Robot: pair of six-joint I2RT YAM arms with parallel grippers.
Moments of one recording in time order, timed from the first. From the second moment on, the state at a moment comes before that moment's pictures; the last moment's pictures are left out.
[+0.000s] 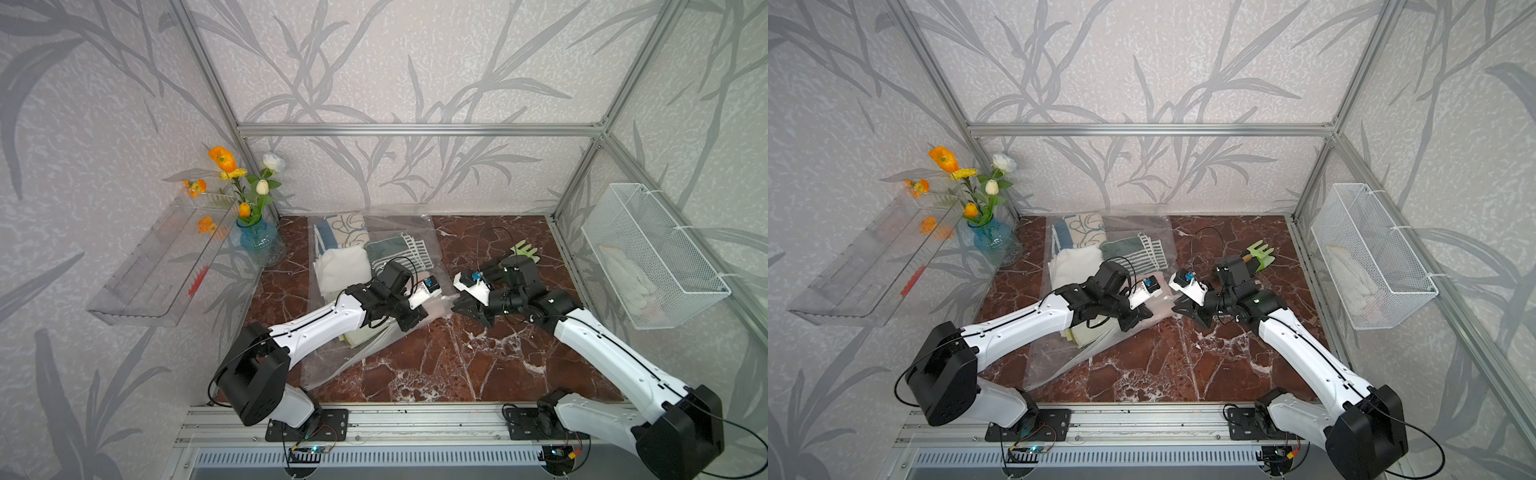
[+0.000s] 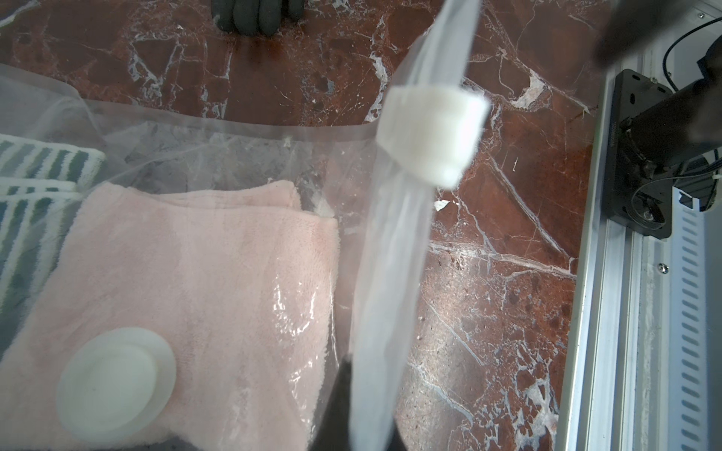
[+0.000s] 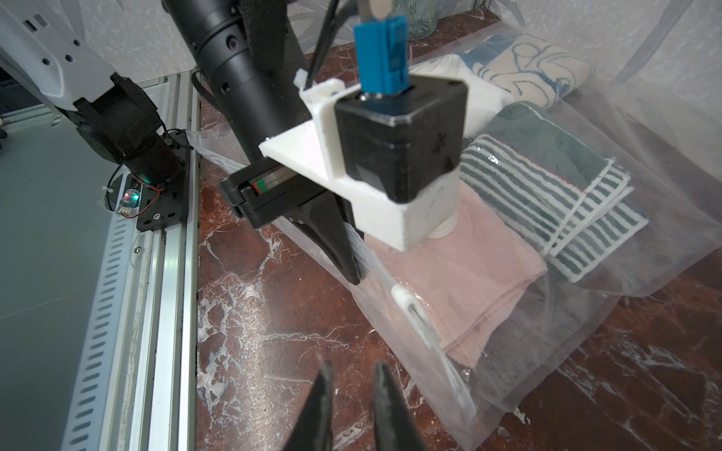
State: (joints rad) left arm -0.71 1.48 1.00 -0.40 0.40 0.27; right arm 0.45 1.14 0.89 -0.53 -0.68 -0.48
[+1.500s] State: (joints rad) left arm -0.71 1.33 0.92 -0.14 0.53 0.06; right arm 0.44 1.22 0.97 -0.54 -0.66 -0.45
